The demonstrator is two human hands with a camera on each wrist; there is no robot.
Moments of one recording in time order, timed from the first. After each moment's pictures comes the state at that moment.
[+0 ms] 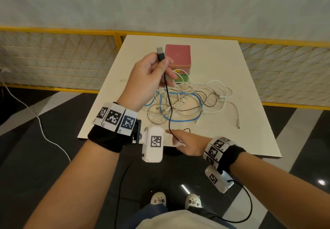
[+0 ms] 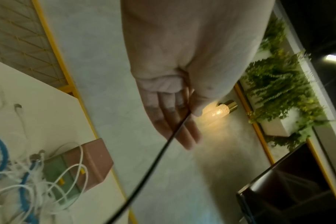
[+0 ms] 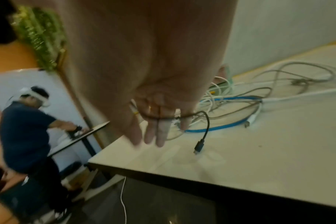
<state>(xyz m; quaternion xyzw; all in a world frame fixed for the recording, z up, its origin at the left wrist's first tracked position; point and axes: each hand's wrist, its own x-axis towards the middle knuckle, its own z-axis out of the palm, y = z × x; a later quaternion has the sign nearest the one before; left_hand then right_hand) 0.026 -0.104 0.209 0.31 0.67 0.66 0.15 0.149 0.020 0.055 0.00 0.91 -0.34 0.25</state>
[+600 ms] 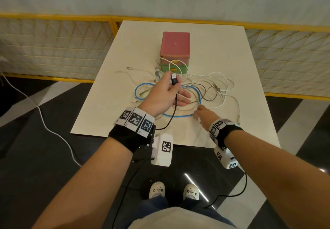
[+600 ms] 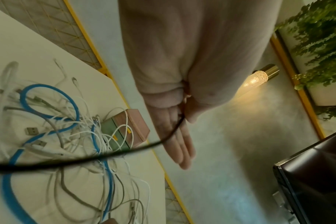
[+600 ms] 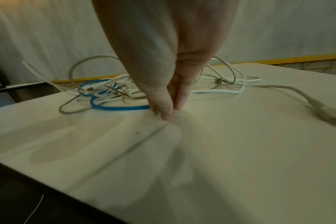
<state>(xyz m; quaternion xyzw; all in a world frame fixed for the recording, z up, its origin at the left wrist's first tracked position) 0.041 -0.051 0.150 0.23 0.68 0.61 0.34 0.114 0.124 -0.002 0.20 0.94 -0.20 0.17</state>
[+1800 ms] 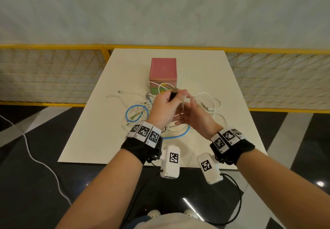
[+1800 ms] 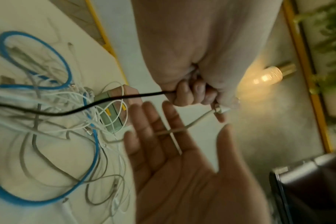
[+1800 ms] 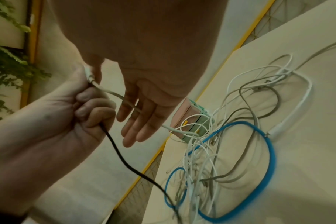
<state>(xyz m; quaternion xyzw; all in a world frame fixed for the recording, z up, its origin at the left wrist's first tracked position) 0.038 -0.008 0.145 0.28 0.69 0.64 0.18 0.116 0.105 0.108 0.06 0.64 -0.77 -0.02</state>
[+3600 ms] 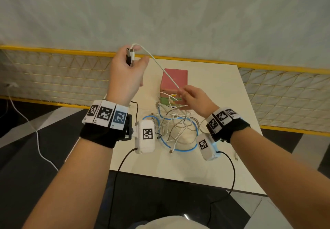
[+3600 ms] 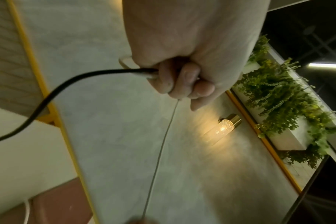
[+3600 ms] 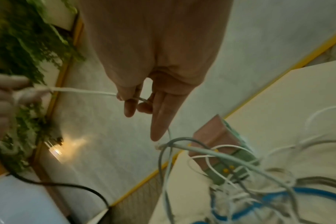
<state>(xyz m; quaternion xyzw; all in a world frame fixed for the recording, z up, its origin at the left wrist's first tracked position) -0.034 -0.059 0.240 0.21 0.72 0.66 -0.07 0.038 0.127 0.151 0.10 0.80 -0.59 -0.07</state>
